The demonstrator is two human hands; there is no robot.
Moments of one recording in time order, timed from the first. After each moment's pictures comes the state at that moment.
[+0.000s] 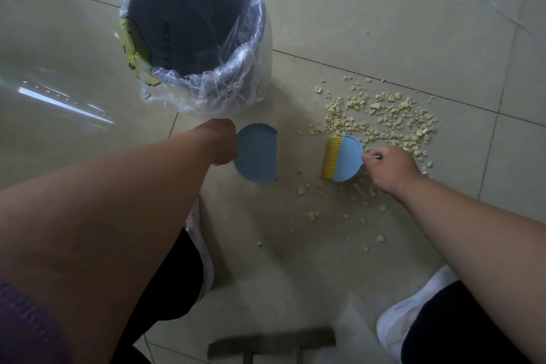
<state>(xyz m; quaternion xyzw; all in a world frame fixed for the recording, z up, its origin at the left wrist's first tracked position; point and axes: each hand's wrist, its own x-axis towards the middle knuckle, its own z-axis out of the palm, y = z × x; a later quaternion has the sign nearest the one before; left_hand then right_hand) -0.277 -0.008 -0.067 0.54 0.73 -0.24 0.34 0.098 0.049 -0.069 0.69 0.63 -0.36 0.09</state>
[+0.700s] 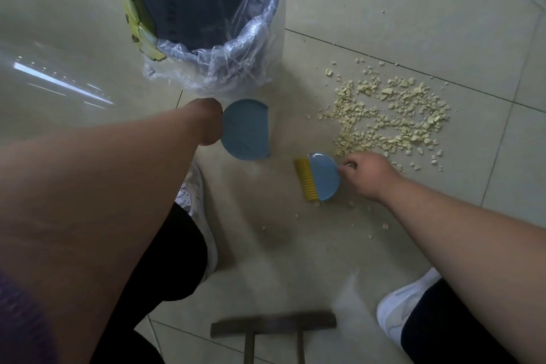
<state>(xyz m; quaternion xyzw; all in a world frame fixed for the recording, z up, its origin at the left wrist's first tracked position) -0.314 -0.021 -0.070 0.55 0.73 -0.27 0.31 0.067 0.007 -0.084 0.55 0.72 -0.39 0.18</state>
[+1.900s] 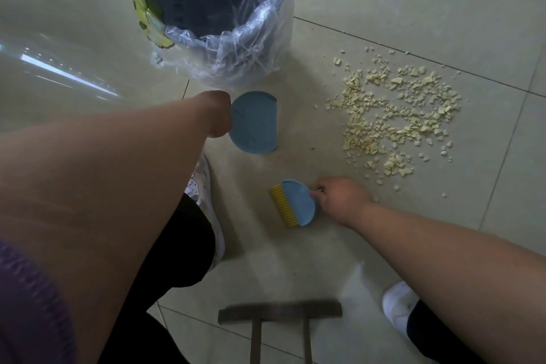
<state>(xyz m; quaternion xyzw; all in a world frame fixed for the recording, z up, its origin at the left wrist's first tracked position) -0.302 -0.025 -0.053 0.55 0.72 -0.27 0.31 0.028 -0.072 -0.086 0.49 0.73 -0.39 0.27</state>
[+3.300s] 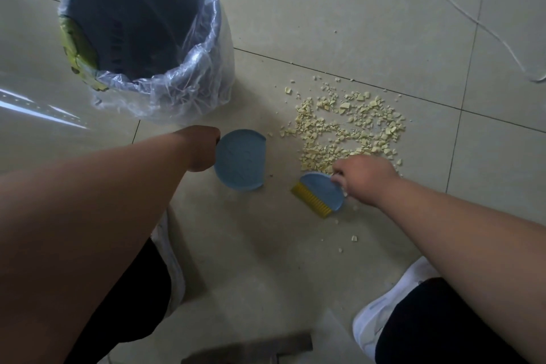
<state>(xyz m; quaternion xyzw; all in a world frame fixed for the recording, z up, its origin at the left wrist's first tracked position) -0.248 0.002 -0.063 0.59 0.69 -0.23 0.35 0.118 0.054 -0.057 0.43 0.83 -0.21 0.28</state>
